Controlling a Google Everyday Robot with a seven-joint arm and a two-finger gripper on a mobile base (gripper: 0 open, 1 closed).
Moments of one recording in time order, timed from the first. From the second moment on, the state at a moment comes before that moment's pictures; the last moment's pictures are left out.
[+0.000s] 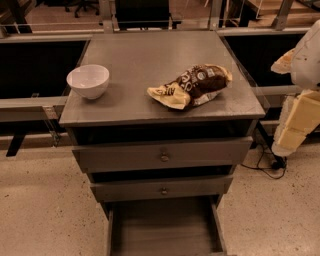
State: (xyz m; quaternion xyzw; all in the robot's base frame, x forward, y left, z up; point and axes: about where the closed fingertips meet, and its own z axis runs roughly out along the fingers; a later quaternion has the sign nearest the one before) arm 0.438 -0.217 0.976 -0.60 0.78 -0.03 0.16
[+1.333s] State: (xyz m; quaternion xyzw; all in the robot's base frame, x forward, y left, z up) arm 0.568 -0.202 0.945 -0.73 0.65 -0.09 0.20
